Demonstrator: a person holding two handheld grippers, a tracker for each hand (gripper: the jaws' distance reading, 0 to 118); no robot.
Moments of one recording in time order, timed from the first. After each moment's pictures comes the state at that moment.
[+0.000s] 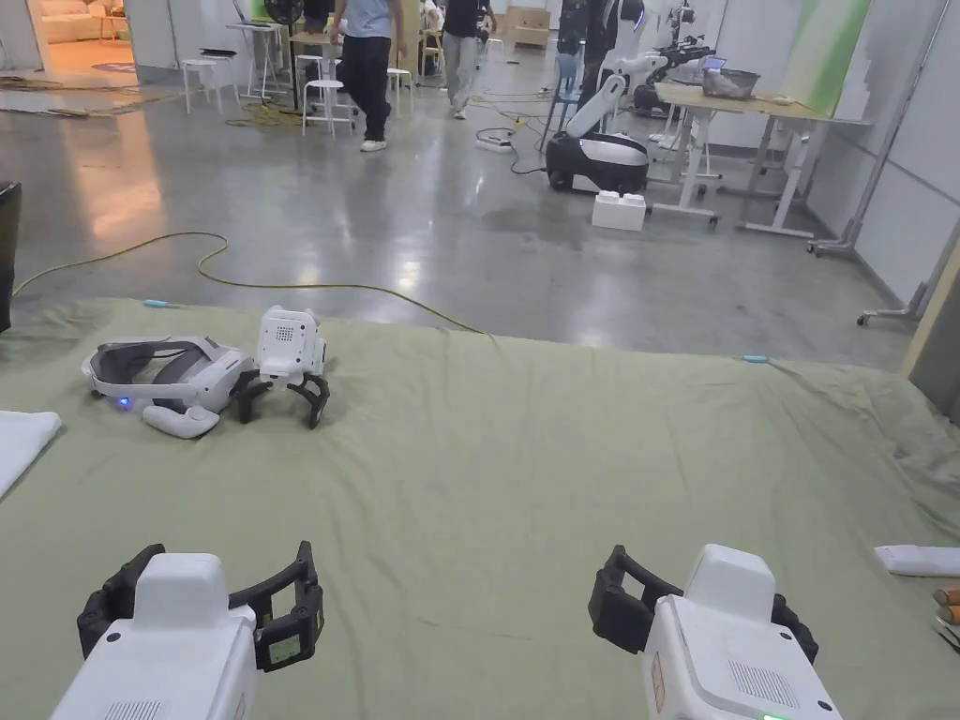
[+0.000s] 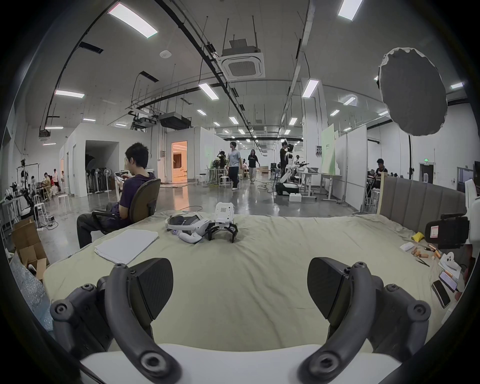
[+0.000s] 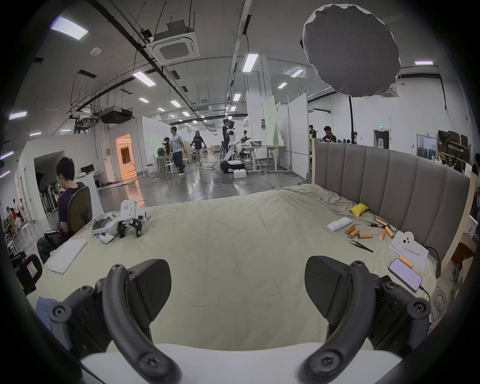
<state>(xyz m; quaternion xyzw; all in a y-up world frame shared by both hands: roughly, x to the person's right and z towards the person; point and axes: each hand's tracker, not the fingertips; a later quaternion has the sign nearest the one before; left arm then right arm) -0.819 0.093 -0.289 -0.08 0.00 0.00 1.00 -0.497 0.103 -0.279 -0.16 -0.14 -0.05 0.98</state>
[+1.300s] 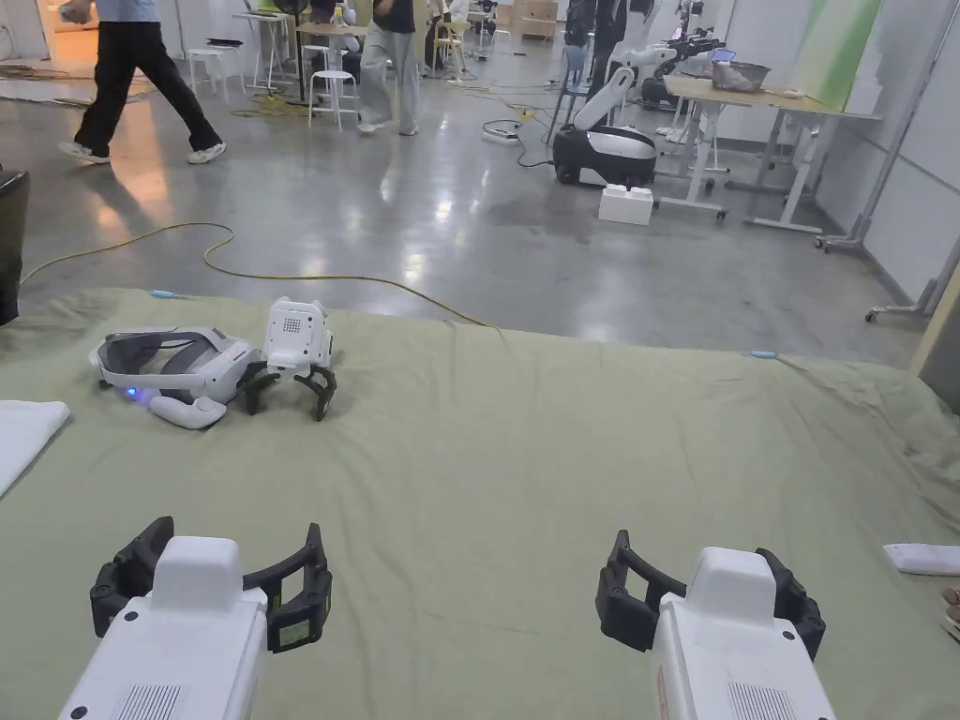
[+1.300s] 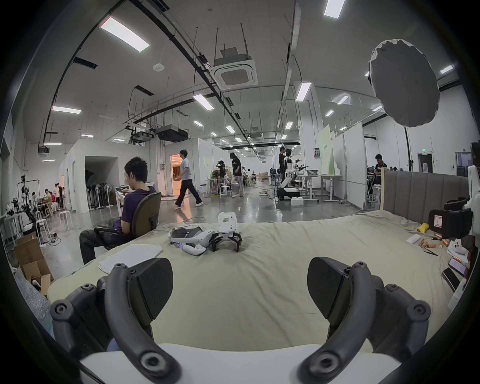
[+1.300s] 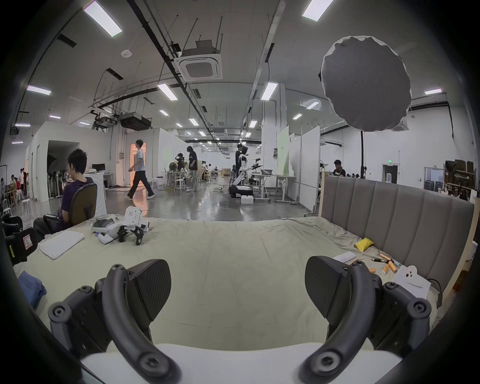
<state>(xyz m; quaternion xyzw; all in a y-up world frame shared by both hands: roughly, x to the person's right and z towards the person) -0.819 0.088 -0.297 -0.05 0.00 -0.04 1.00 -0.498 0.086 -0.281 -0.08 -0.11 0.02 0.99</state>
